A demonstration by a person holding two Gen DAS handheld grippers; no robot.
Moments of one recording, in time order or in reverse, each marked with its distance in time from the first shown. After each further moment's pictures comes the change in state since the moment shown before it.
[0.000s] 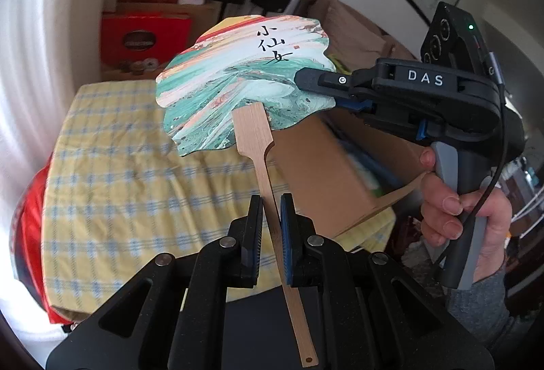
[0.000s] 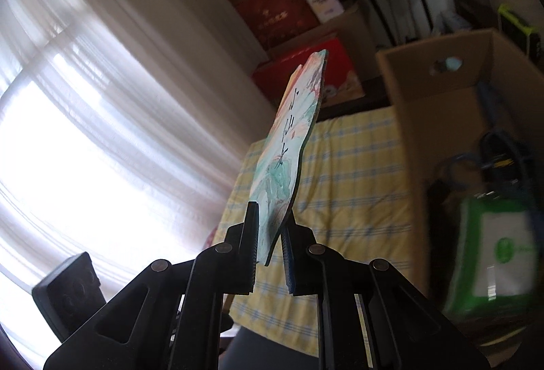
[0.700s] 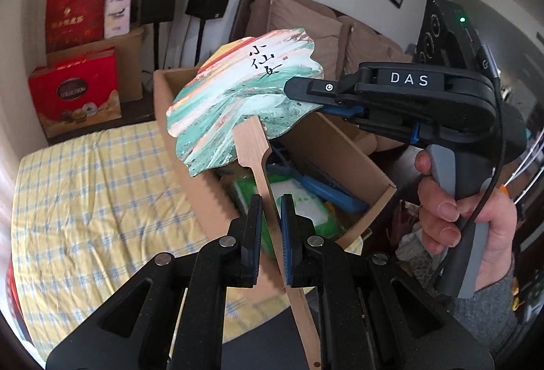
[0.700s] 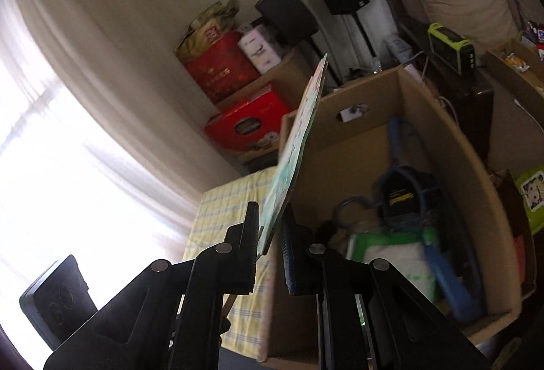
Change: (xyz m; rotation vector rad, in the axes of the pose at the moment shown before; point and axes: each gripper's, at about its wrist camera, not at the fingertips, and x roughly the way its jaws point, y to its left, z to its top) left arm 0.065 -0.119 0.052 0.196 0.010 -0.050; right arm -0.100 -0.090 0.035 0.113 -0.143 -0.099
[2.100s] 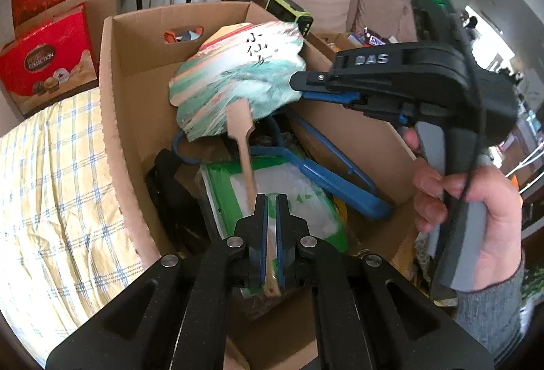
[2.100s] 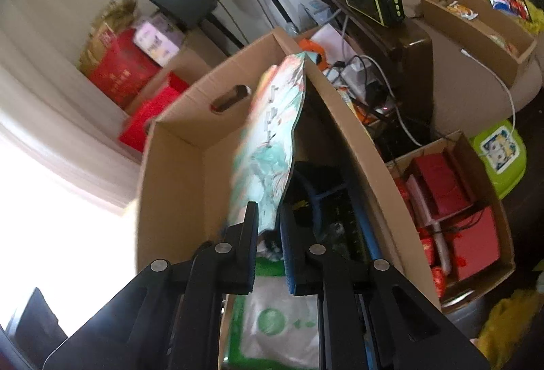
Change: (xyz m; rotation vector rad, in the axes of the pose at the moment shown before) left arm 0.112 -0.016 0.011 -0.037 0.230 0.014; right arm 0.057 -0.126 0.019 0.184 0.136 -0.252
